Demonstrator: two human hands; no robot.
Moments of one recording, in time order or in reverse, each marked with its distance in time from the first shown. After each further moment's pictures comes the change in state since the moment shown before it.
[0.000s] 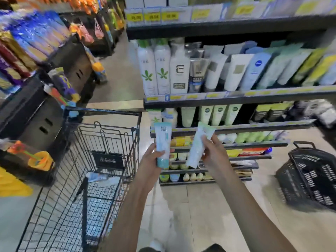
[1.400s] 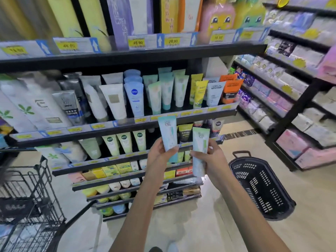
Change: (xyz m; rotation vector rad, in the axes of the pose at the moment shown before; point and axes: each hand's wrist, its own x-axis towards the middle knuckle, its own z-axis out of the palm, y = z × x) left_hand 0.111 -0.164 0.410 0.317 -0.103 0.249; right_hand 0.052 -0.236 -0.325 -0.235 0.073 -0.199
